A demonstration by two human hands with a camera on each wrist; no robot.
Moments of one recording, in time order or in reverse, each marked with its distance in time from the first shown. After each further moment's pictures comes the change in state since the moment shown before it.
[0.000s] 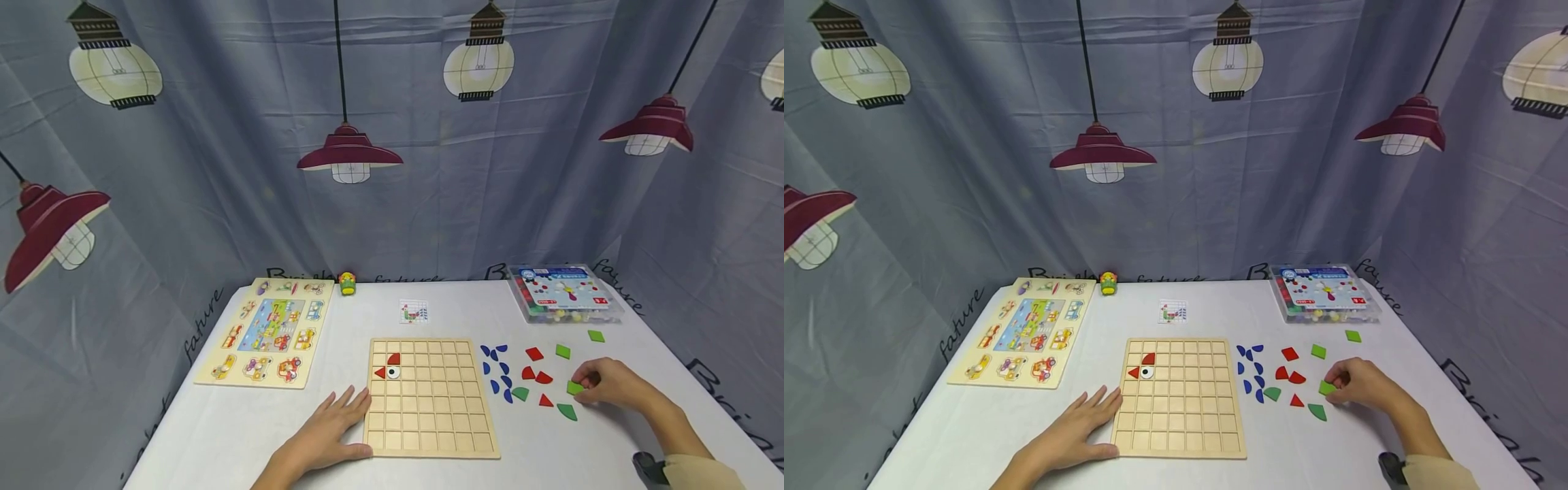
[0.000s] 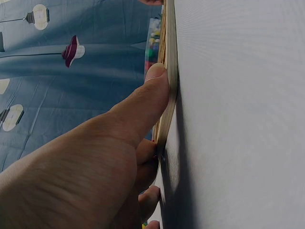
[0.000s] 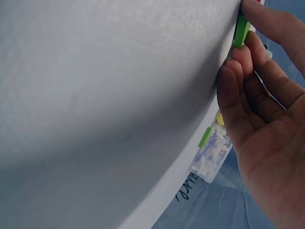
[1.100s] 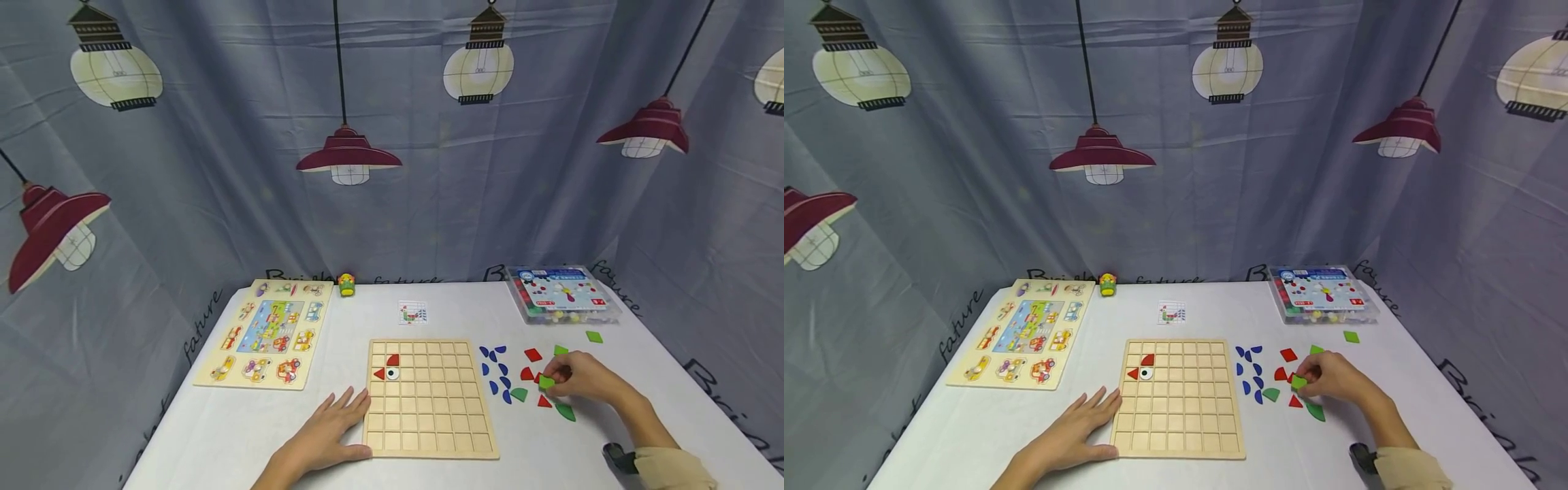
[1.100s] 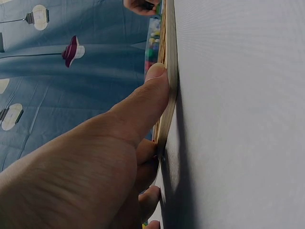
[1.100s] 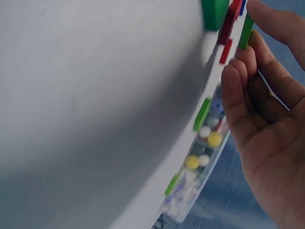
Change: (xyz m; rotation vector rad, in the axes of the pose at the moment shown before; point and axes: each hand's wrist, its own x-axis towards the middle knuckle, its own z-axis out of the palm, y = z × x) left_hand 0.000 0.001 -0.001 -0.010 0.007 -0.004; right_hand 0.007 -0.043 0.015 0.003 0.015 -0.103
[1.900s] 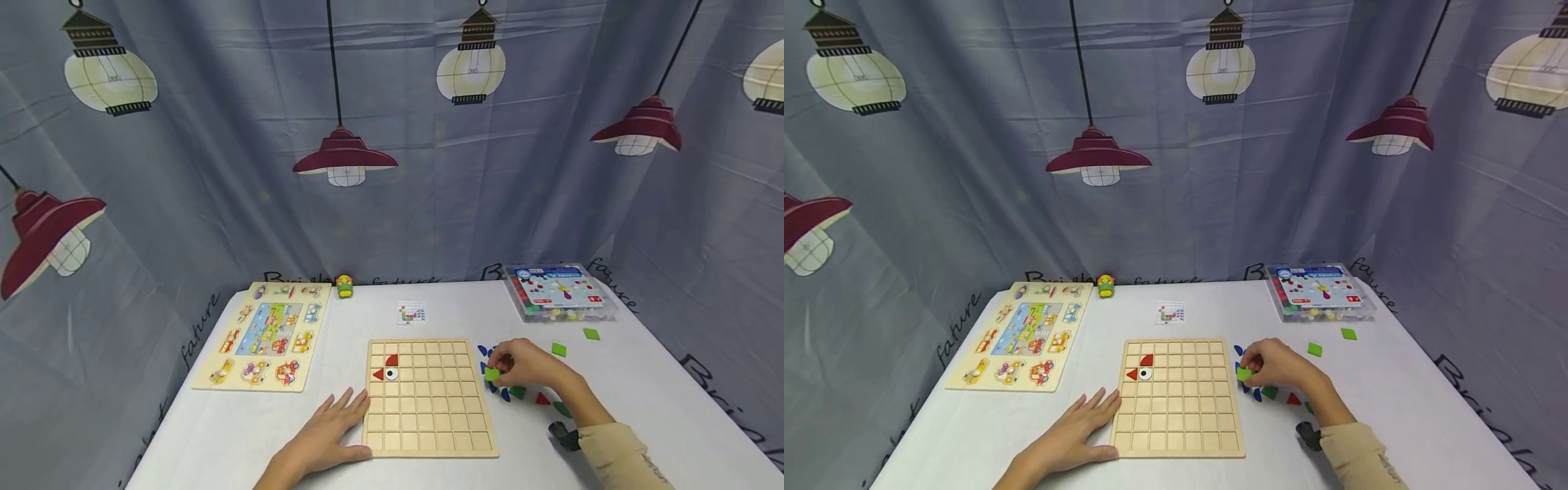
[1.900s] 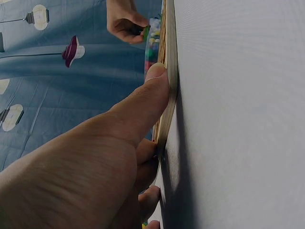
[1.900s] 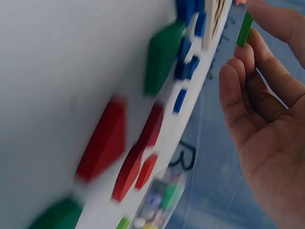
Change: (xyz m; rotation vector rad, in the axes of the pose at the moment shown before) left_hand -0.001 0.002 -0.001 0.007 -0.005 -0.002; right_hand 0.031 -0.076 0.028 0.009 -0.053 -0.261
